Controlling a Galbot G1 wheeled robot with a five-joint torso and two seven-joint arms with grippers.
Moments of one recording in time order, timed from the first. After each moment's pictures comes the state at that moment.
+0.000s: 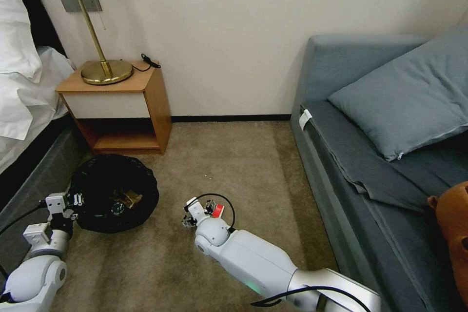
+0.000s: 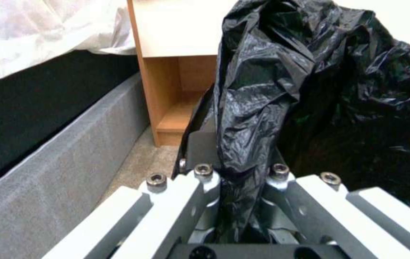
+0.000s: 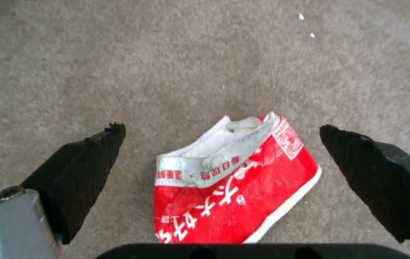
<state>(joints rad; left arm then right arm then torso) 1.40 -1.00 -0.76 -1.57 -0.53 -0.14 -0.02 -0.58 1.60 -0.58 0.94 0.51 -0.42 0.38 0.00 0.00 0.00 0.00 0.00</state>
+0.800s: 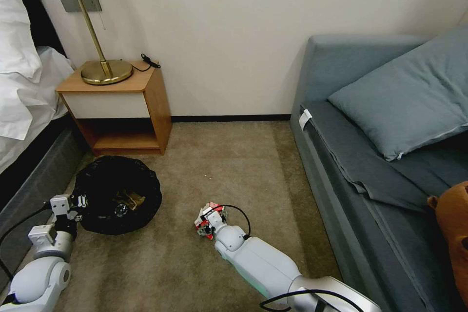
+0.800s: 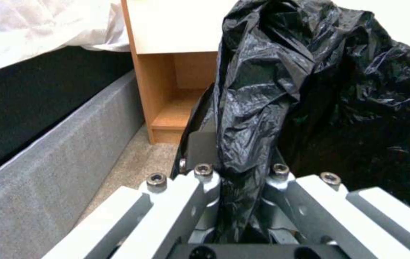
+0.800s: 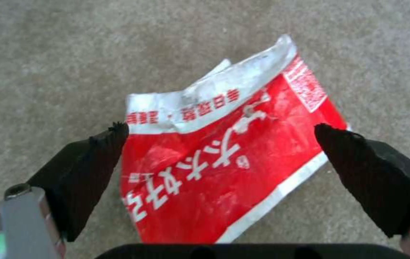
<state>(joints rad) 1.40 -1.01 -0.75 -1.57 -0.52 -0.14 -0.02 -0.61 1.61 -0.49 0.77 0.39 -0.29 0.21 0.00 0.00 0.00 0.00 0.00</state>
